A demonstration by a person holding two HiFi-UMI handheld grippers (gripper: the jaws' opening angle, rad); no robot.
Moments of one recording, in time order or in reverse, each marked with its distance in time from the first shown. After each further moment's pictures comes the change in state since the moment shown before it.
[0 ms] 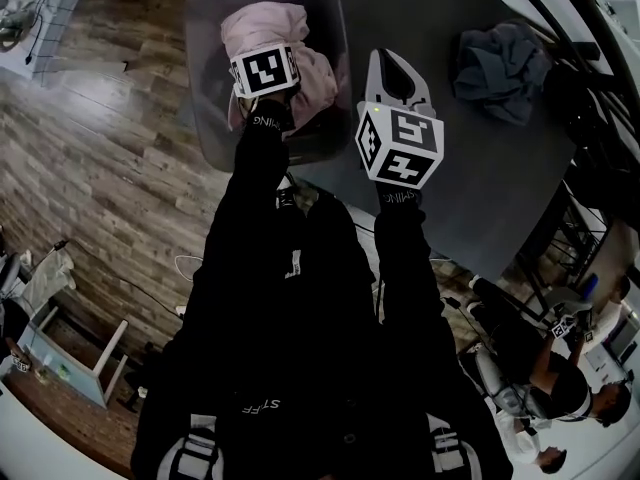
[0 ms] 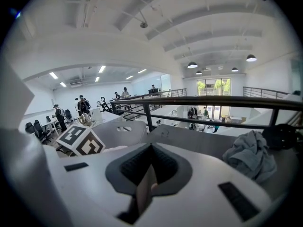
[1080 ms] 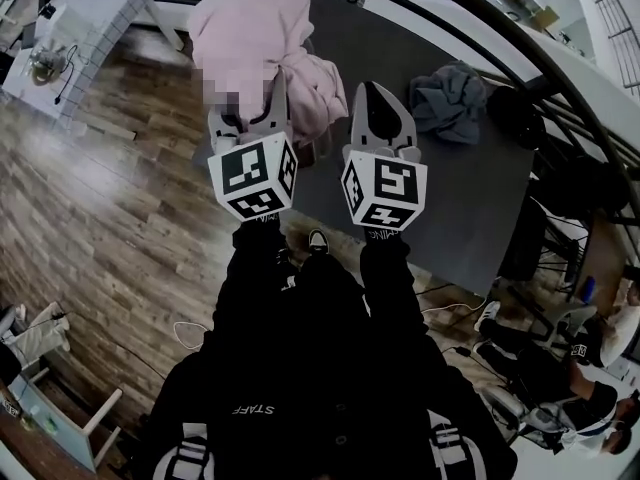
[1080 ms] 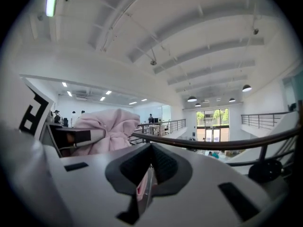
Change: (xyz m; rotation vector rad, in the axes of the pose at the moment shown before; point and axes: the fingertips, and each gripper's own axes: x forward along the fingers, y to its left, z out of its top) left arm -0.372 -0.075 0.108 0.118 -0.938 -0.187; right arm -0.178 0.052 0.139 -0.105 -0.377 -0.041
